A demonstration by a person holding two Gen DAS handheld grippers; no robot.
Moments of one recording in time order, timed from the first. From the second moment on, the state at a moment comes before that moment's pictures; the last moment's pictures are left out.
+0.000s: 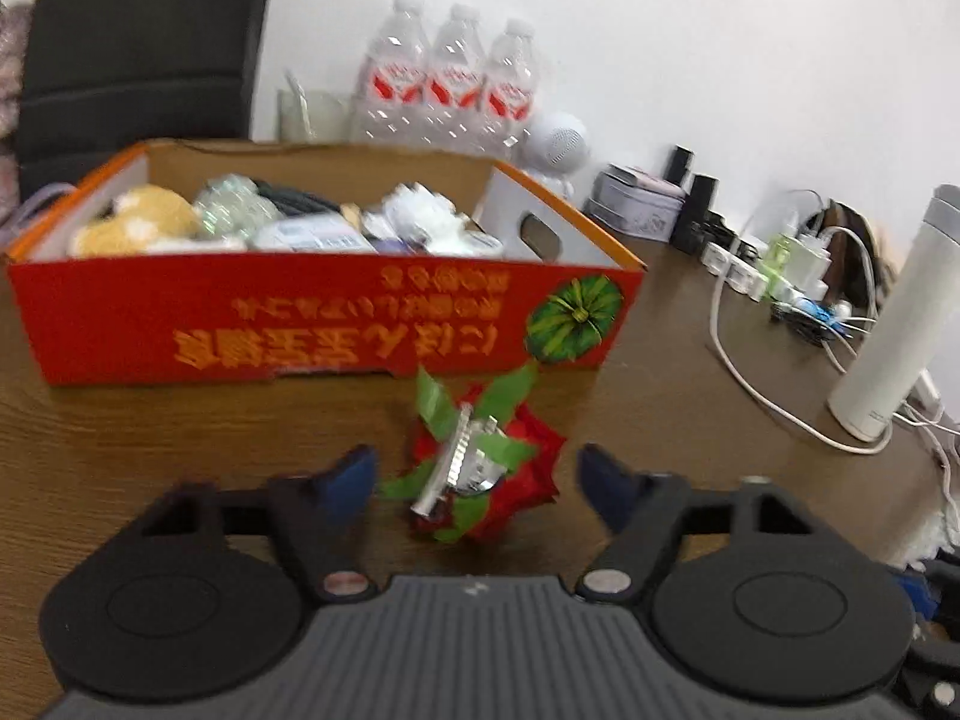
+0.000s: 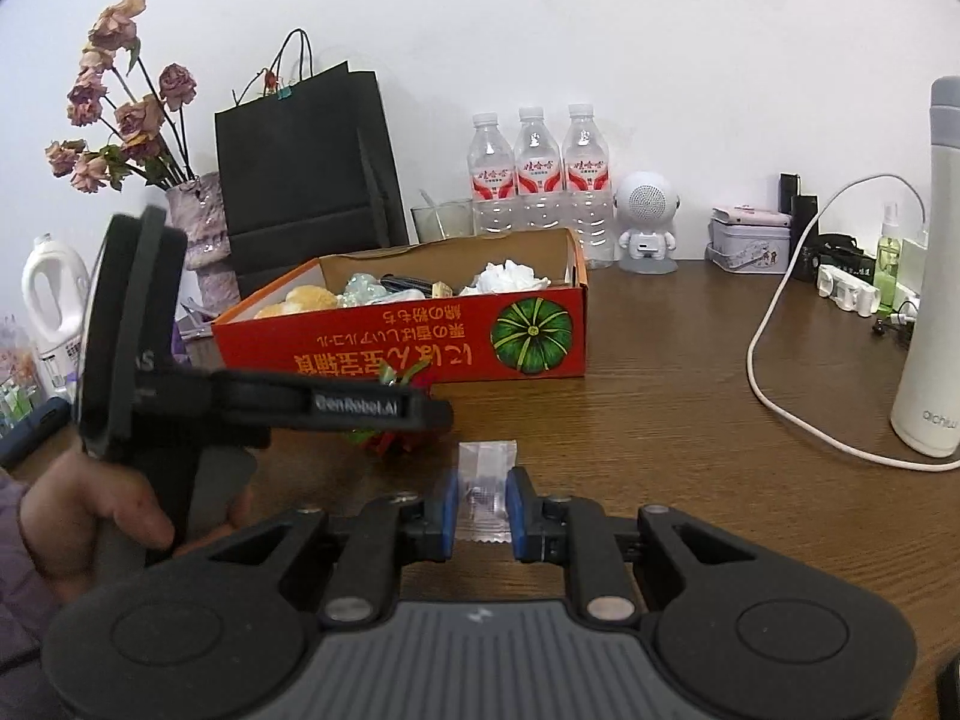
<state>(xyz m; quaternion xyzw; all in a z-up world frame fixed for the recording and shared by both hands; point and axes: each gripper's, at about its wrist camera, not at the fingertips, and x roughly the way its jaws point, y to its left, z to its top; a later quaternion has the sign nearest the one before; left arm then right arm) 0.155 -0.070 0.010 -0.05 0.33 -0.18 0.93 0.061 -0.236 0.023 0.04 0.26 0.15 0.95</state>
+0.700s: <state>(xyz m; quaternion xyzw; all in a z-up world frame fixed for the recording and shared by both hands) -0.028 -0.033 0.040 0.00 0.22 -0.06 0.97 0.019 -0.204 0.028 0.01 0.25 0.20 0.95</state>
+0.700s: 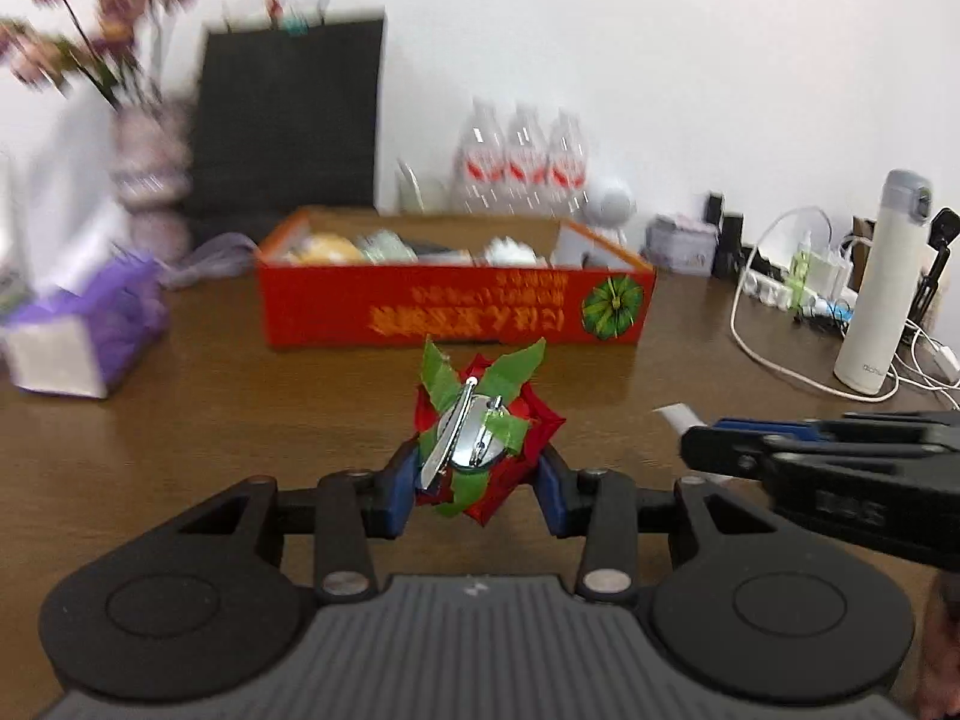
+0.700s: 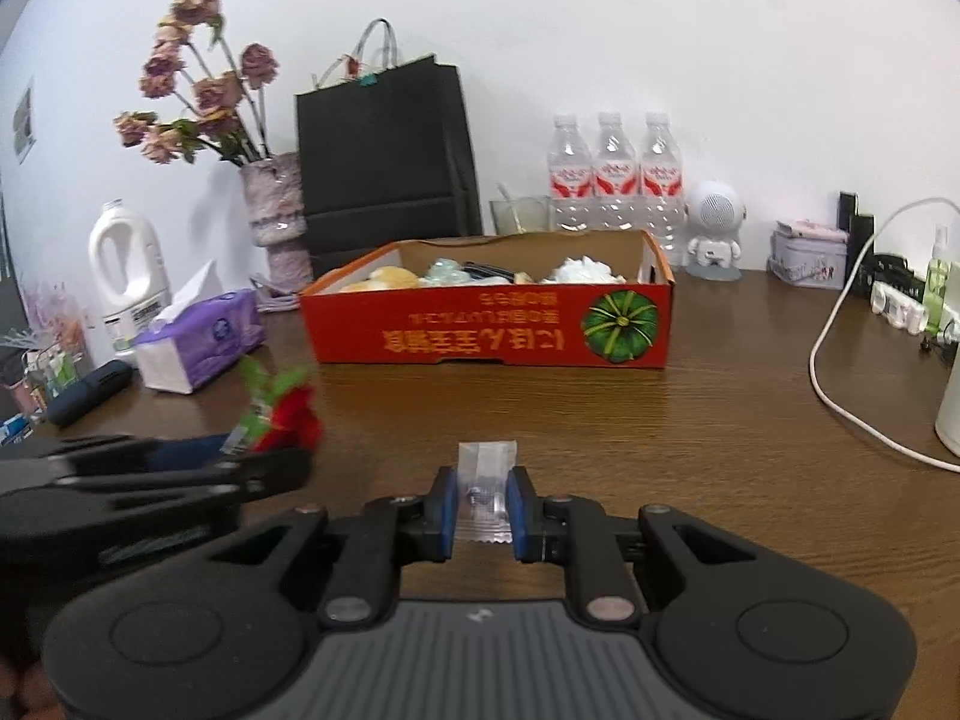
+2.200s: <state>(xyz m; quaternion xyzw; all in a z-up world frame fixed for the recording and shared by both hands) 0.271 -0.060 0.127 -0.11 0.36 -0.11 0.92 0.336 -0.222 0.129 0.07 0.42 0.14 0.89</state>
